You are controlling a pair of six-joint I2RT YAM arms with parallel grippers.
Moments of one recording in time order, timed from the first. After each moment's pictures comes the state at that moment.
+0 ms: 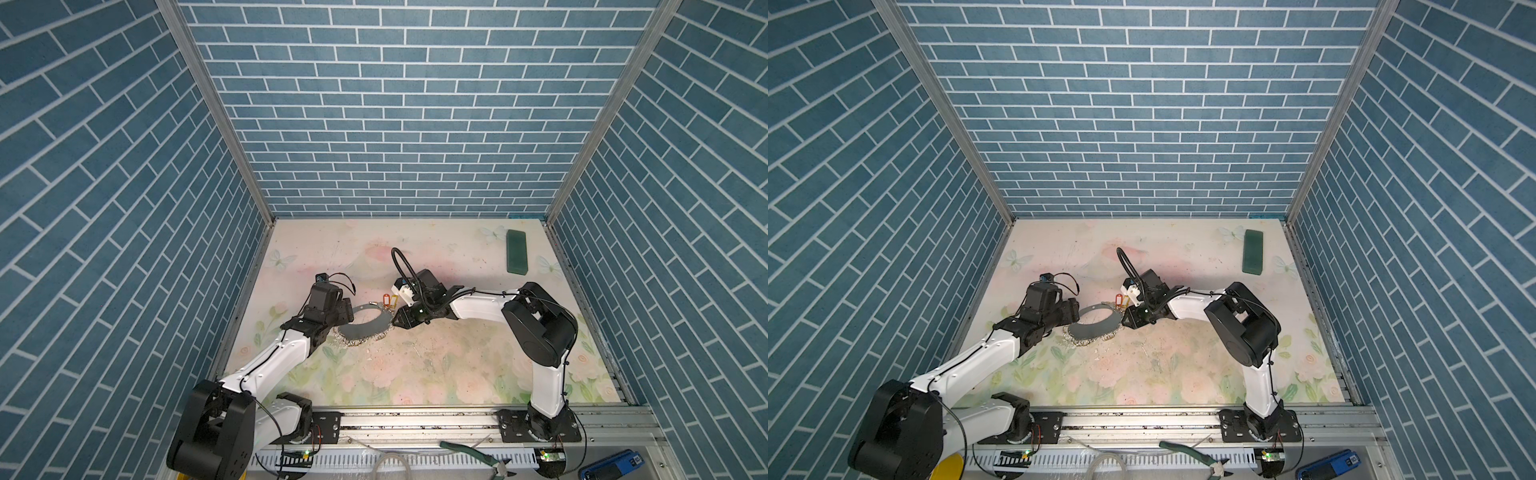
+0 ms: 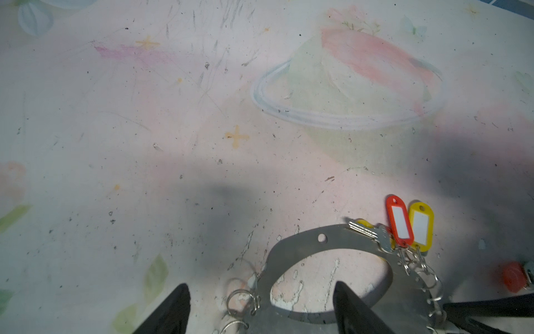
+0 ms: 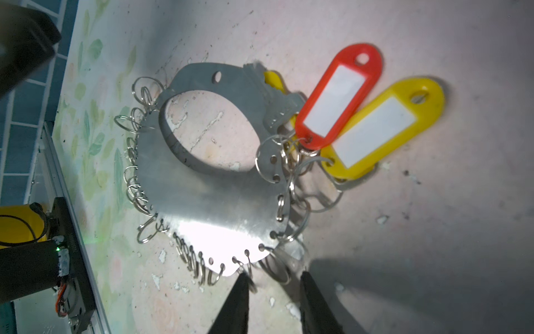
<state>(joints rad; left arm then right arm) -0.30 1.15 0.53 -0.19 -0.13 -0.43 0.83 1.96 1.14 -0.15 -0.46 0.31</state>
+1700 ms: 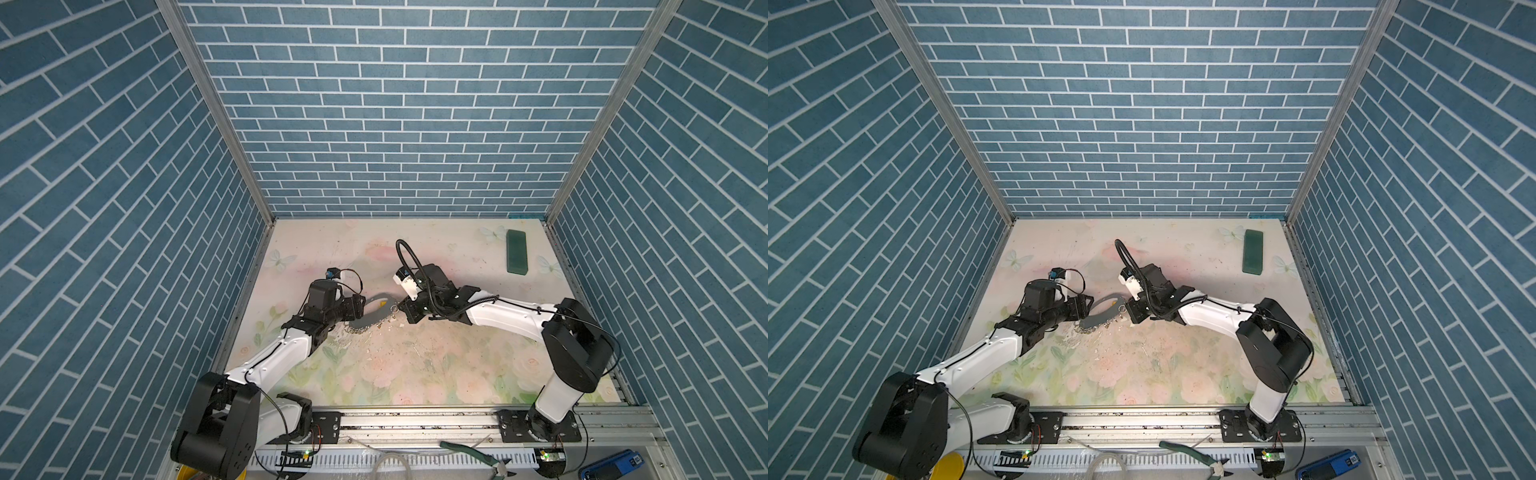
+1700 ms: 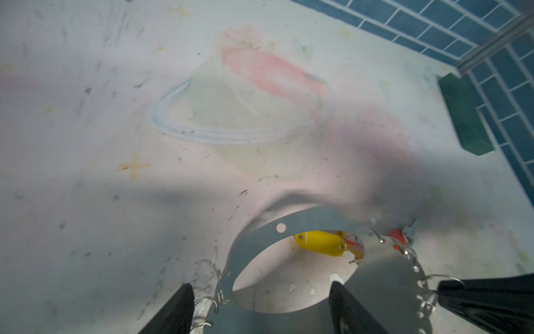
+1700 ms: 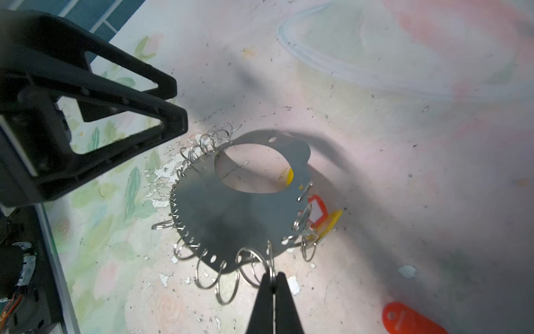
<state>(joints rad) -0.29 1.19 0.51 0.04 0.20 -0.38 0.88 1.69 1.07 -0.16 -0.22 0.16</state>
